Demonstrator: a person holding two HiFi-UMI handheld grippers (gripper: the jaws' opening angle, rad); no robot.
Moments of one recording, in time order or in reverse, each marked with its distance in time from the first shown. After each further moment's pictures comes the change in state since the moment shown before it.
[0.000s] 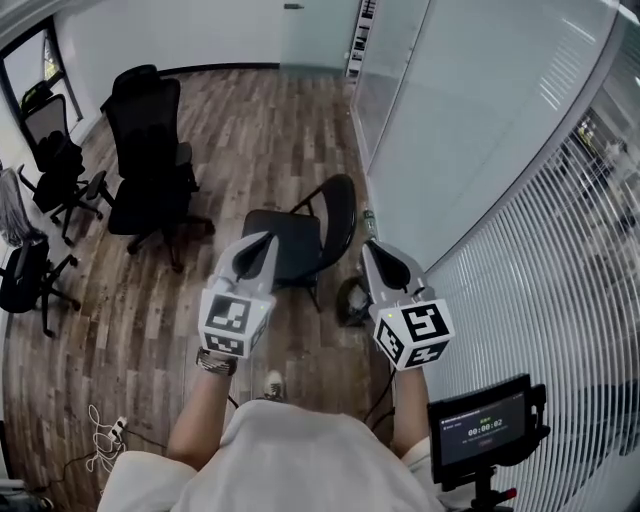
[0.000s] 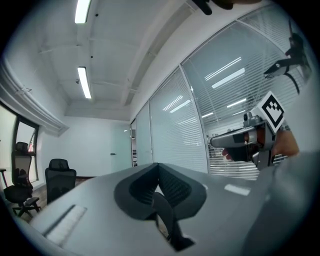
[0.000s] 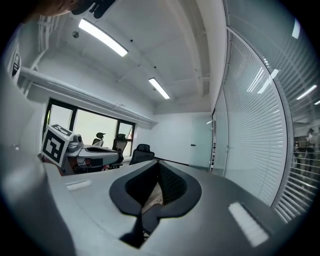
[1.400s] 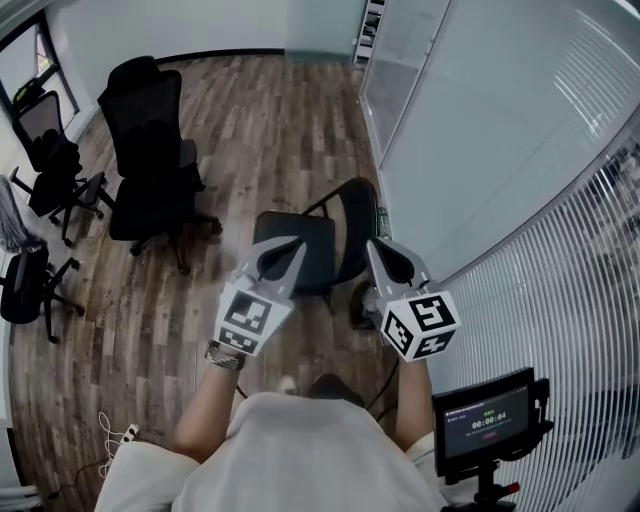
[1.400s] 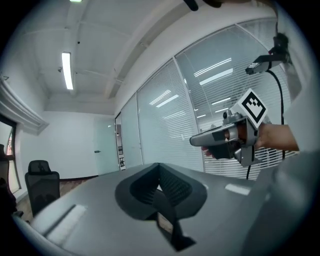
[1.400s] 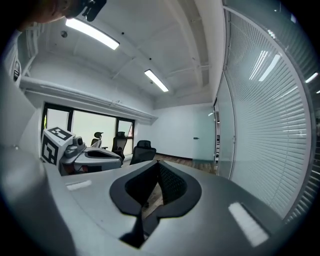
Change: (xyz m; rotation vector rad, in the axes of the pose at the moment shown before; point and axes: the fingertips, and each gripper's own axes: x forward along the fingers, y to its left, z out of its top) left arm 0.060 0.035 -0.031 0.055 0.051 -0.203; right arm 0.100 -0.006 -0.018 0.068 0.057 0.021
